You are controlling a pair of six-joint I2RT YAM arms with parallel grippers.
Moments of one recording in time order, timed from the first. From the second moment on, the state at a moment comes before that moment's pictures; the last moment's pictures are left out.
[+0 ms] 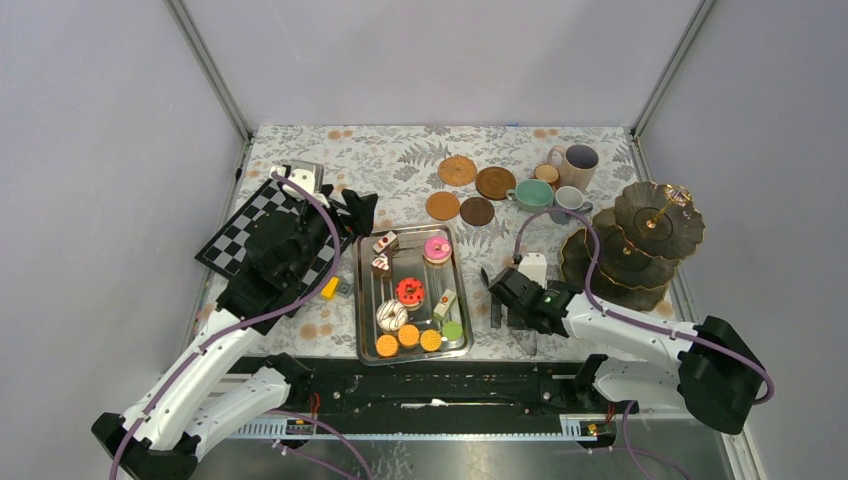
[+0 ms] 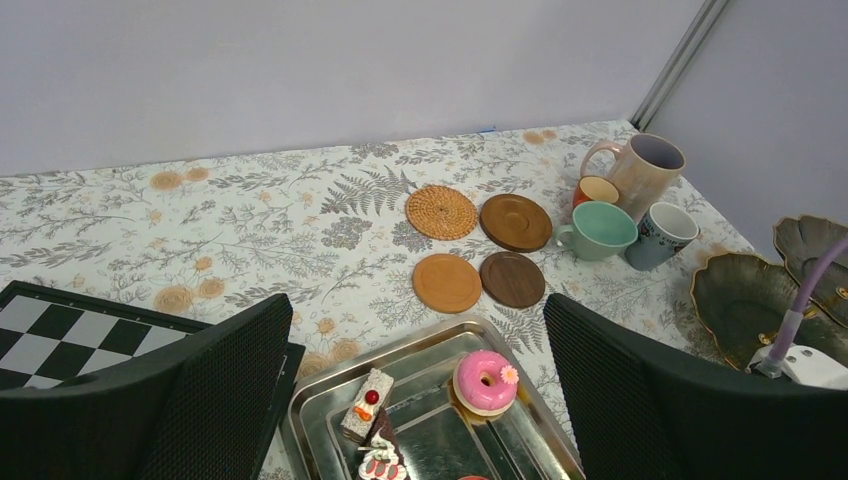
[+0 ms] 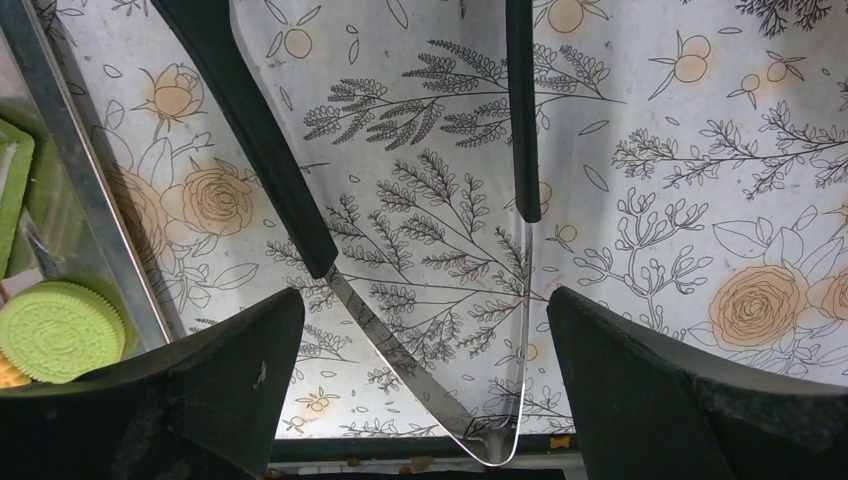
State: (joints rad) left arm -0.57 0.79 0.87 -0.09 -0.20 -0.17; right arm 0.88 1.14 0.58 -0.66 0.41 0.84
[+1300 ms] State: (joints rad) left arm -0.57 0.79 0.87 -0.09 -0.17 -0.18; right arm 0.89 1.41 0.64 -0.41 0.44 0.75
